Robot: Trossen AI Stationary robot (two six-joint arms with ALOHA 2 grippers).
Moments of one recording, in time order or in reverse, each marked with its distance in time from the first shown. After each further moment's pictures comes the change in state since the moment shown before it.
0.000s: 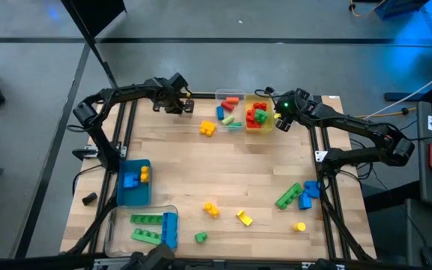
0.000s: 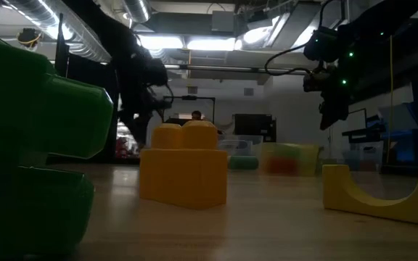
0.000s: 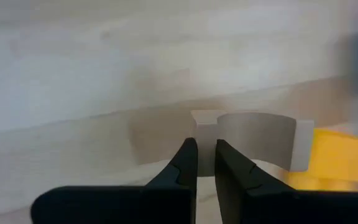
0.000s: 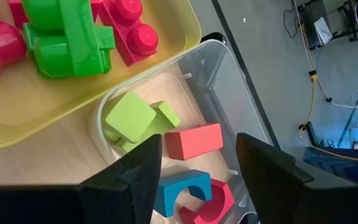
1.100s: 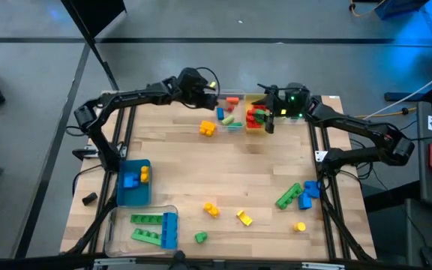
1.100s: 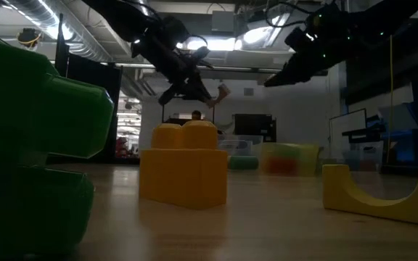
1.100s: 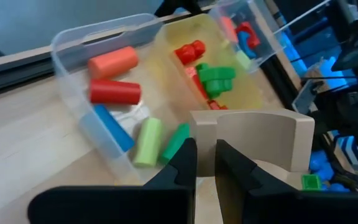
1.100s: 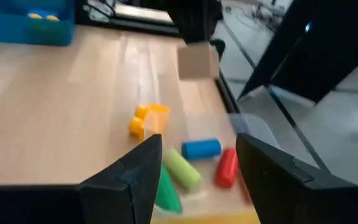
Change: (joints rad) left arm -0.183 -0.015 0.092 0.502 0.207 0.082; right arm 0.026 0.002 0.001 0.541 -0.866 -0.024
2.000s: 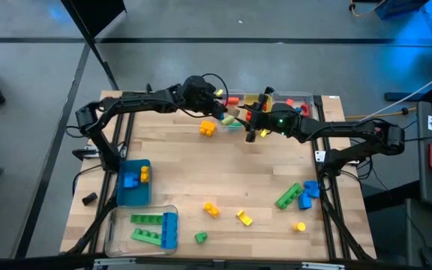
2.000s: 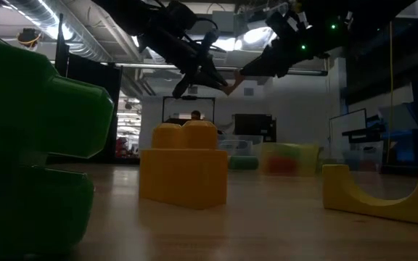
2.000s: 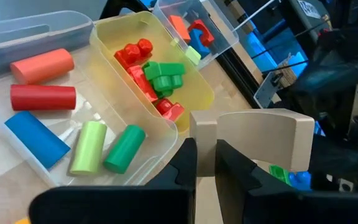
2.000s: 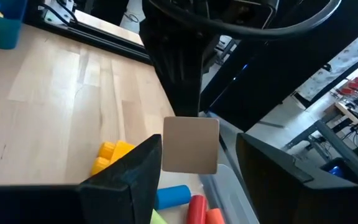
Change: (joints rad) left arm -0.123 0.000 0.000 0.110 -0.021 -0.027; right arm 0.335 0.119 0.000 0.300 0.529 -0.088
